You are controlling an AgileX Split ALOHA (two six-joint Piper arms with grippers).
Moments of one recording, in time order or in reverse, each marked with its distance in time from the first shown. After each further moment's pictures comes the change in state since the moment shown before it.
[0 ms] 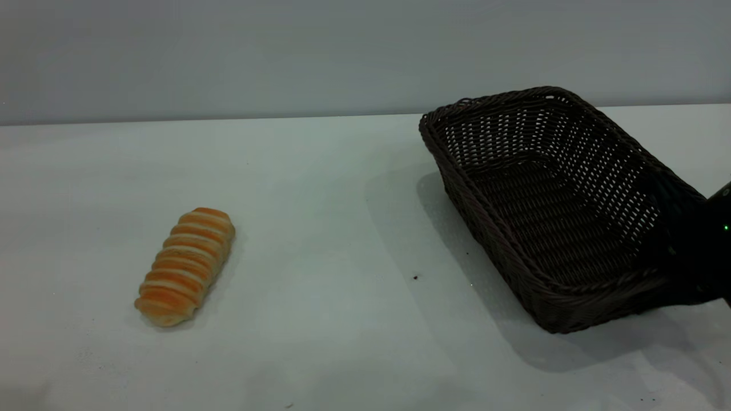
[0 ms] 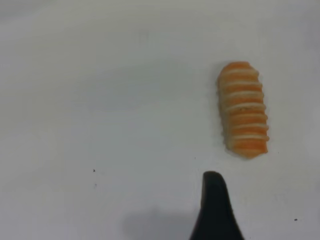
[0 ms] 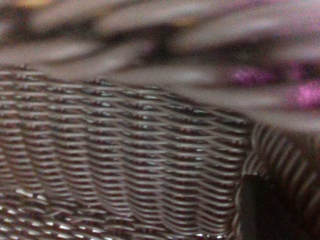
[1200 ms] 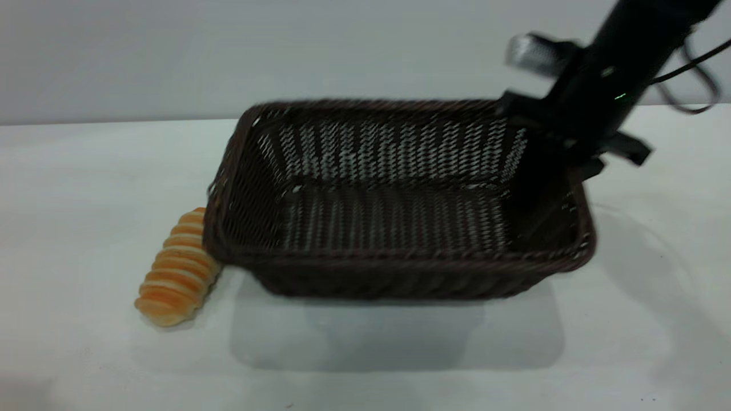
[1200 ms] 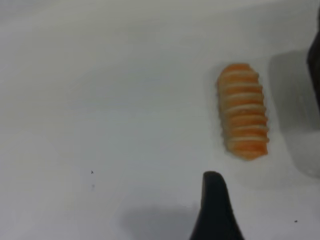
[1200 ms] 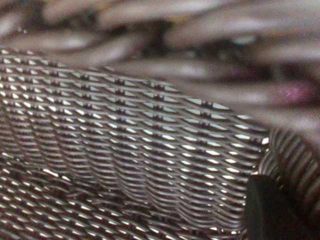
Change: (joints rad) left arm 0.000 0.032 0.000 -0.005 -0.017 0.002; right arm 0.142 0.242 -0.817 -0.852 0.707 -0.132
